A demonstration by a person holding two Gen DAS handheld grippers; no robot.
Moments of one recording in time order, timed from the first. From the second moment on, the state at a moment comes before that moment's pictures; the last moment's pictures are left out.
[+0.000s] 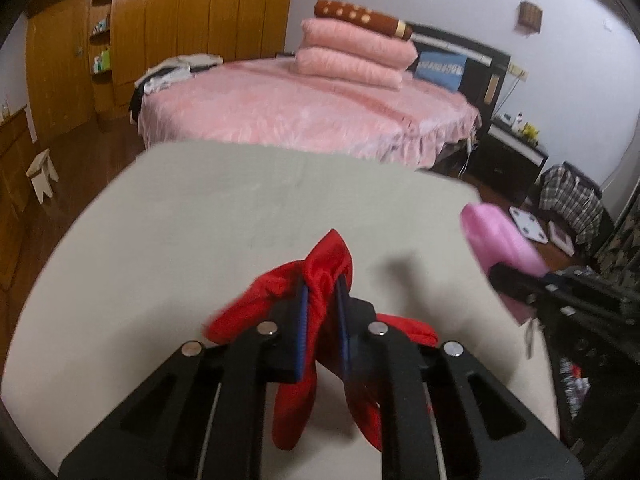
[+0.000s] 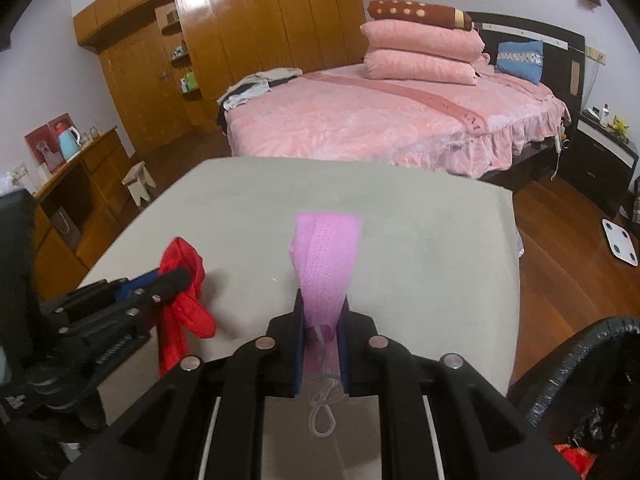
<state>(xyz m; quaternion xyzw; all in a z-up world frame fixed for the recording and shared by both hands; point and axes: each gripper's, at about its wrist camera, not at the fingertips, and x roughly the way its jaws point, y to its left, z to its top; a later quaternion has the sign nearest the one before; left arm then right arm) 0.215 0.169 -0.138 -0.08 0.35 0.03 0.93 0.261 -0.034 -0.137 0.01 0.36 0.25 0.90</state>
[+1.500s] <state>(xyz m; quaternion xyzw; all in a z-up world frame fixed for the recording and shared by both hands) 0.103 -0.021 -0.025 -0.02 0.25 -0.13 0.96 0.113 -0.229 -0.035 0.03 0.26 0.14 0.96</state>
